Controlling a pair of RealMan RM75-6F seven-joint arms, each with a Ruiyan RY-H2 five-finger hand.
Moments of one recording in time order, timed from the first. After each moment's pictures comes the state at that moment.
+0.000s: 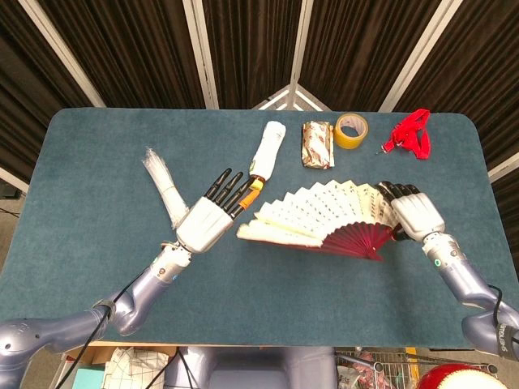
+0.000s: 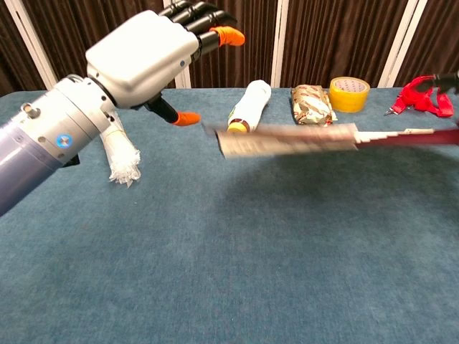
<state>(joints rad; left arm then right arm) -0.83 -1.79 -0.19 -1.12 1.68 1.35 0.42 0.67 -1.11 0.08 -1.43 -1.23 0.77 -0.10</state>
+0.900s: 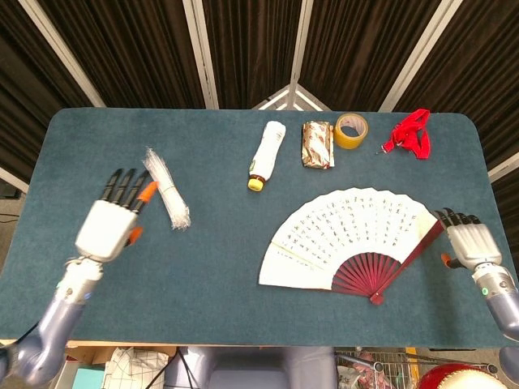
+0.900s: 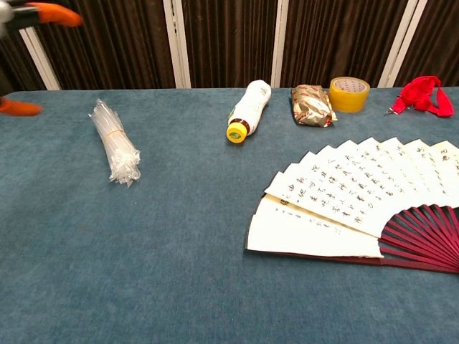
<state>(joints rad) -0.51 -1.27 -0.09 -1.68 1.48 1.41 0.58 0.50 -1.09 -0.03 -1.32 -1.16 0.89 -0.09</state>
